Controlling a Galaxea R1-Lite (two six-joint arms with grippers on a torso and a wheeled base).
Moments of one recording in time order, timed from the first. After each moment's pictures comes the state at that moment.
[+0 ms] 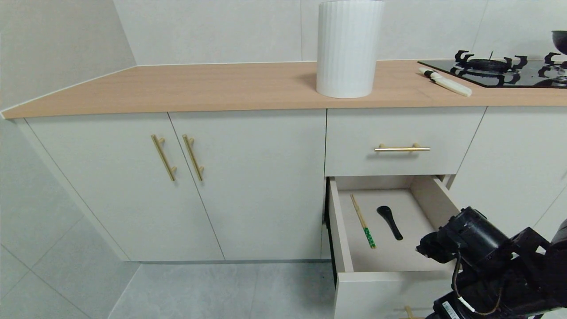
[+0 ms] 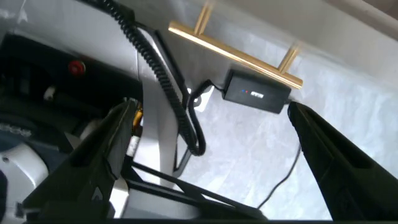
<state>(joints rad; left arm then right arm) 0.00 0.00 0.00 0.00 -0.01 0.00 0.58 1.65 -0.74 0.32 -0.12 0.18</state>
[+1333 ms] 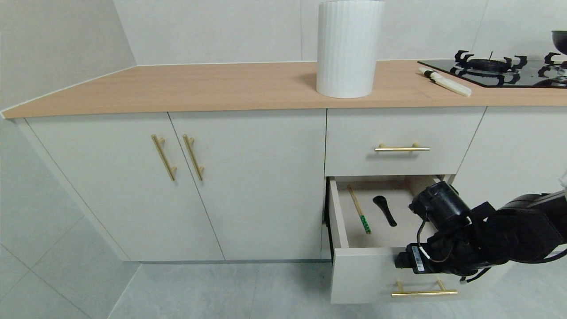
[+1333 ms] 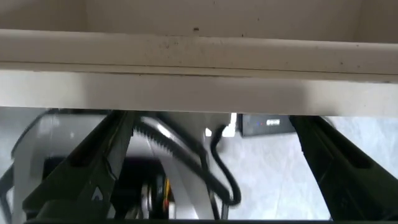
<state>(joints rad) 0.00 0.00 0.00 0.00 -0.01 0.00 0.45 1.85 -0.88 0.10 -0.23 0.38</state>
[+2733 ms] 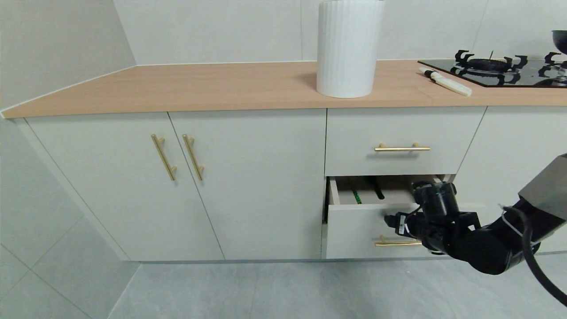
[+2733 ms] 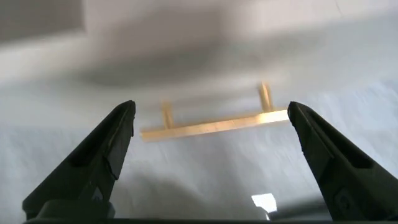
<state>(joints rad) 0.00 0.00 0.00 0.00 -0.01 0.00 0.35 2.09 -0.78 -0.70 -0.33 0.39</state>
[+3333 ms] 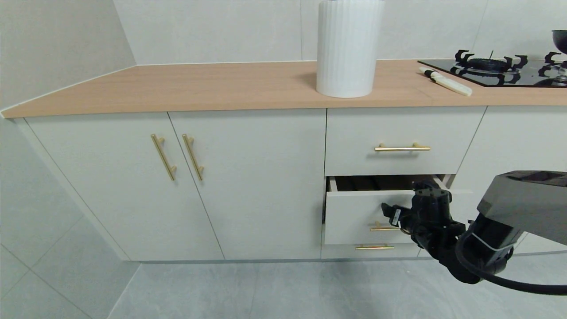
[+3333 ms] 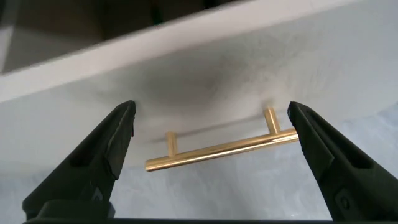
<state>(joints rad) 0.00 0.00 0.00 0.00 -0.01 0.00 0.31 2.29 -0.79 -1.13 -0.36 0.38</state>
